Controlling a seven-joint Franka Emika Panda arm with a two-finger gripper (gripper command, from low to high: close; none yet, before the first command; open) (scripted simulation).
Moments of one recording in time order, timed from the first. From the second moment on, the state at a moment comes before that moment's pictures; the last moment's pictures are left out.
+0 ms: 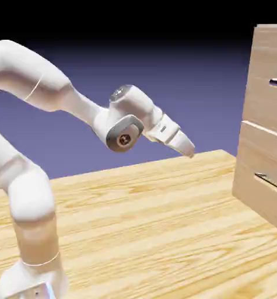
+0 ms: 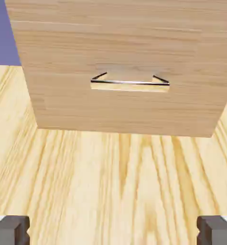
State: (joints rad) arm 0.02 -0.55 -0.01 -2.78 0.05 3.04 0.73
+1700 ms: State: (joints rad) arm 0.51 0.37 -0.64 -1.47 2.27 2.99 0.17
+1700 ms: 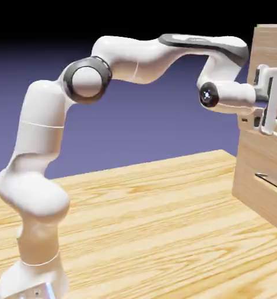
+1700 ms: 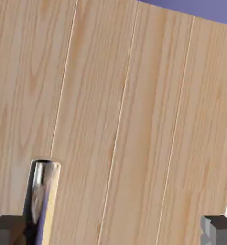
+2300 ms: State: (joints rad) arm 0.45 0.73 -0.67 -0.99 2.29 3.04 0.48
